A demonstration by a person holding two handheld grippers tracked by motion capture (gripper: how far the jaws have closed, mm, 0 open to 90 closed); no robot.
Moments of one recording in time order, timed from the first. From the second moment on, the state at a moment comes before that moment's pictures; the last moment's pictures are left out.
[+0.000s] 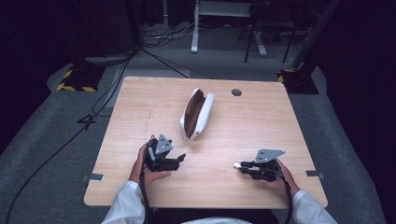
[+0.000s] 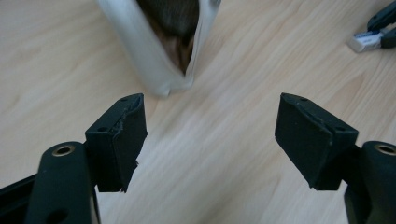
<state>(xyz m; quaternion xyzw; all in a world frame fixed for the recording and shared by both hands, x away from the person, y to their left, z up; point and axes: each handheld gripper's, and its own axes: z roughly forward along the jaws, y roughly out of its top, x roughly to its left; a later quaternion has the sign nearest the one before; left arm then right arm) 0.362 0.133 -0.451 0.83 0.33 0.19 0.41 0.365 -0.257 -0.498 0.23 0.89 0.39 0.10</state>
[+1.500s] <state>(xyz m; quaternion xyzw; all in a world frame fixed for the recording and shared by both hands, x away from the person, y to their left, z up) 0.414 0.051 -0.431 0.87 0.26 0.16 0.40 0.362 -0.346 -0.502 0.32 0.85 0.40 0.14</state>
